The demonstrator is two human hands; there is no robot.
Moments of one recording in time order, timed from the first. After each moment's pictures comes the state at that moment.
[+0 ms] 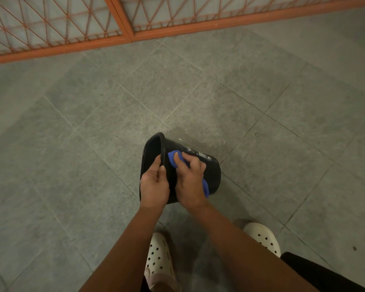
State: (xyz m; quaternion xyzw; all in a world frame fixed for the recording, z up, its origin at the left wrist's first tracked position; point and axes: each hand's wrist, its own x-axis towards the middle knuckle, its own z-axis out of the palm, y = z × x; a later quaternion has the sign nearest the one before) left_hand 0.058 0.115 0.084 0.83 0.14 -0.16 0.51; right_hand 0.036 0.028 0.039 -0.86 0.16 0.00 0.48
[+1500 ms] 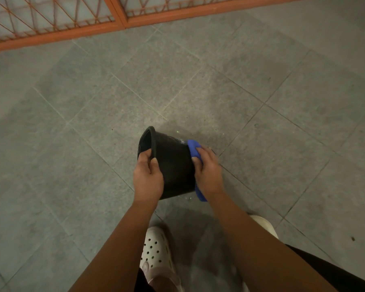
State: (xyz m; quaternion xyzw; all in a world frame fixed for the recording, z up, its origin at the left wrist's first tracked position) left_hand 0.065 0.117 0.081 0.87 0.16 -0.14 0.44; right_hand 0.032 -0.014 0.004 -0.84 0.25 0.02 0.49
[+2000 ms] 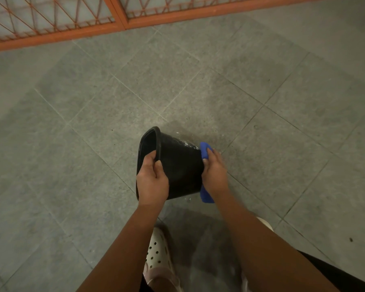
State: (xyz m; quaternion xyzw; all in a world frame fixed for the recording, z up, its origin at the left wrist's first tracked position) left_hand 0.057 0.108 0.086 0.89 0.13 -0.11 0.42; right_hand 0.030 -0.029 -0.008 -0.84 0.29 0.10 0.45
